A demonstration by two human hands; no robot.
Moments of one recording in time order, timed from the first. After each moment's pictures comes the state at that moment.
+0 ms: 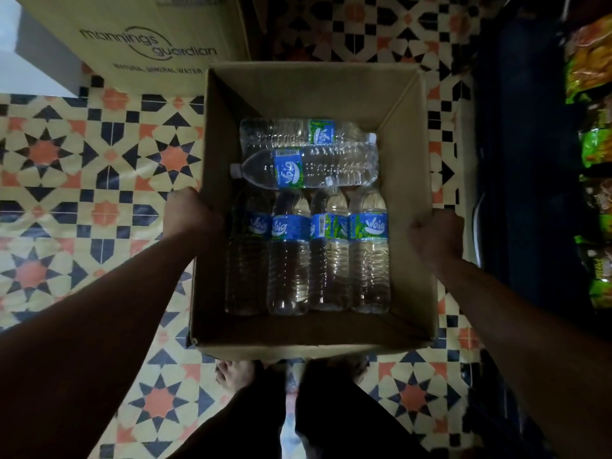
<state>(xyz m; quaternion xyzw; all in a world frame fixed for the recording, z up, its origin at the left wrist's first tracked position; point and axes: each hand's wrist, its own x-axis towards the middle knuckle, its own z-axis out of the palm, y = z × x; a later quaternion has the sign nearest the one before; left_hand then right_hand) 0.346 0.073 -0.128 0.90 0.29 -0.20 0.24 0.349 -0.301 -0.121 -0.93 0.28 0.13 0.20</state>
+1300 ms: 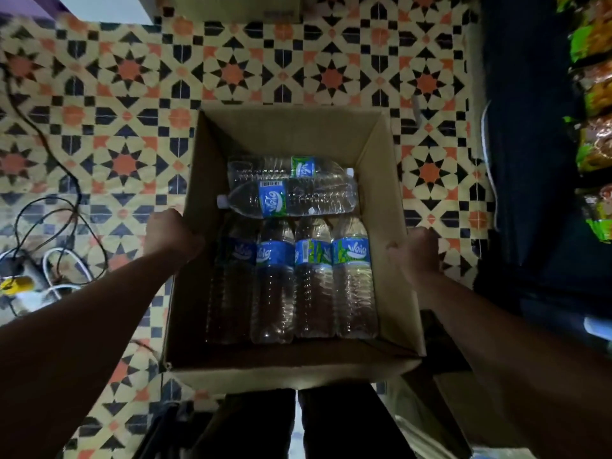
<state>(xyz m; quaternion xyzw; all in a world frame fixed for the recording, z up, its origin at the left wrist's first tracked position) 0.015 0.185 -0.012 0.91 0.30 -0.25 0.16 0.012 -0.185 -0.025 -0.92 0.28 0.19 0.20</state>
